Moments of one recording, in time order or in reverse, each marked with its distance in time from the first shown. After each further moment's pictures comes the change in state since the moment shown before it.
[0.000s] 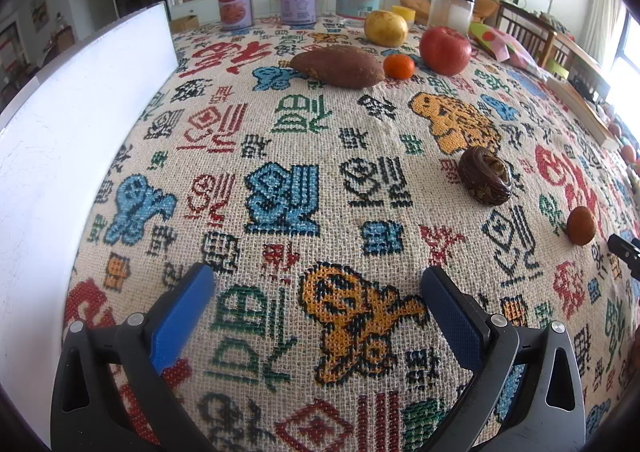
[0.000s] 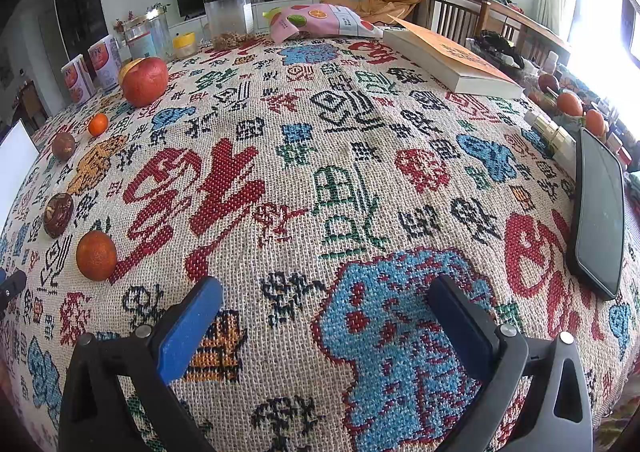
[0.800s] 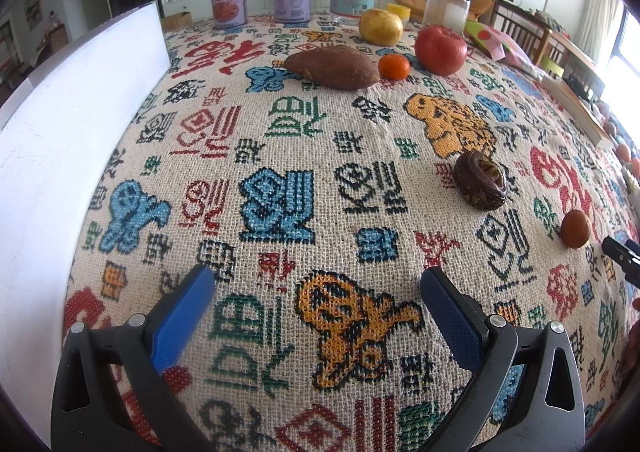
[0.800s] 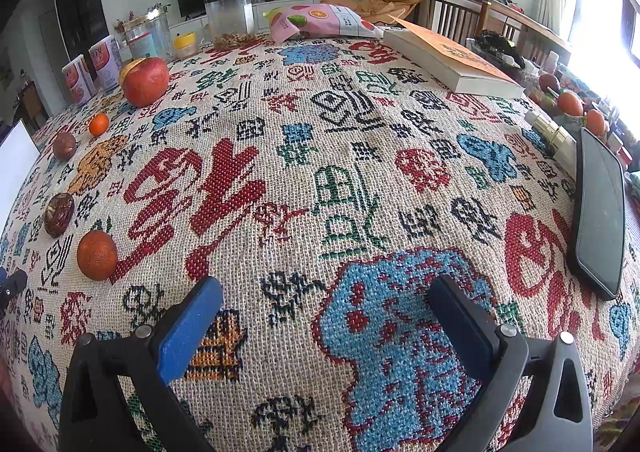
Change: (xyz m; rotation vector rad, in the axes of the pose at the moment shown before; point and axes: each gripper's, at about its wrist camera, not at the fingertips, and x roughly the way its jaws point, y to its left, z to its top) left arm 0.002 0.004 0.014 -0.009 0.028 -0.061; right arm -0.001 0.000 -0.001 0.000 -0.002 0.003
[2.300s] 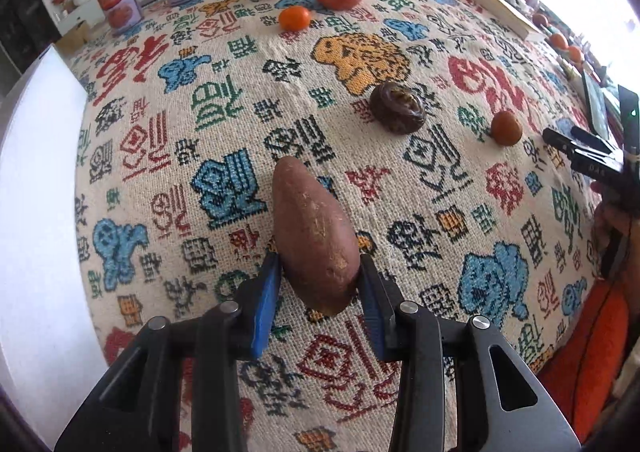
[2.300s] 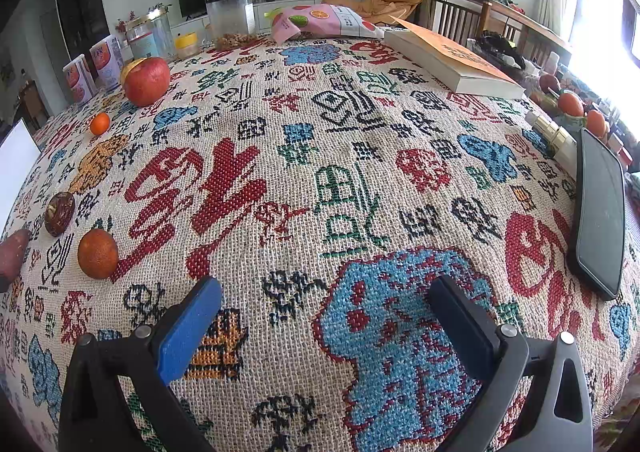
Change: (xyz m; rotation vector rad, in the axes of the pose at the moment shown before) left arm -0.024 -0.018 0.005 0.354 0.237 -0.127; right arm 0.000 0.001 0.000 -0.001 -0.001 0.003
